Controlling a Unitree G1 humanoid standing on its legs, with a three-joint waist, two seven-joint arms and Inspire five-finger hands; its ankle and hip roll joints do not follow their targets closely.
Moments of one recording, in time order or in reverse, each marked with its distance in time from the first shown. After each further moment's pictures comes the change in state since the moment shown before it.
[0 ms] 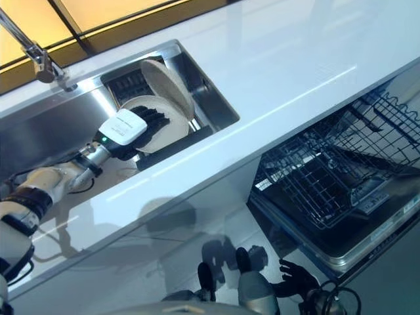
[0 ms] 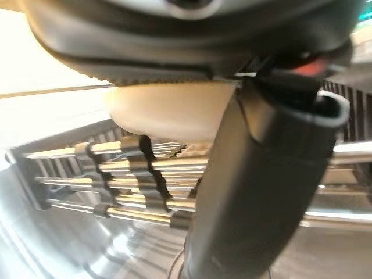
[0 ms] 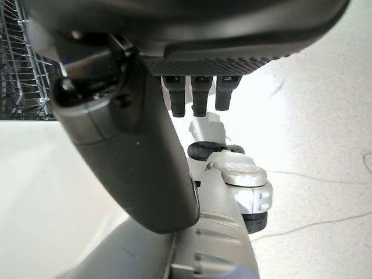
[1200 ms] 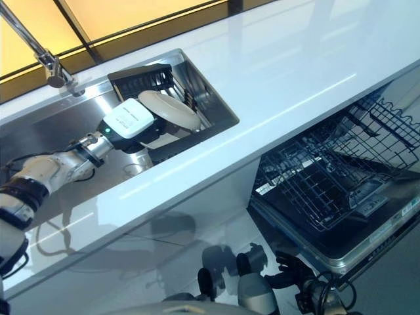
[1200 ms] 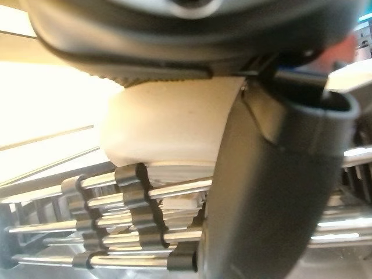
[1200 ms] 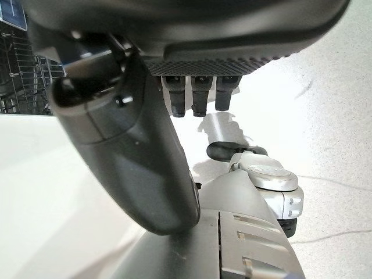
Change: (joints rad) left arm -0.052 0.060 -0.008 -0.095 0.023 -0.066 -0.076; right arm -0.013 0.007 -0.003 -0.038 -0.029 0.042 0.002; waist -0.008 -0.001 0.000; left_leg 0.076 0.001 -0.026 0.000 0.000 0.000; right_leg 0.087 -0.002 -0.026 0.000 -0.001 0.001
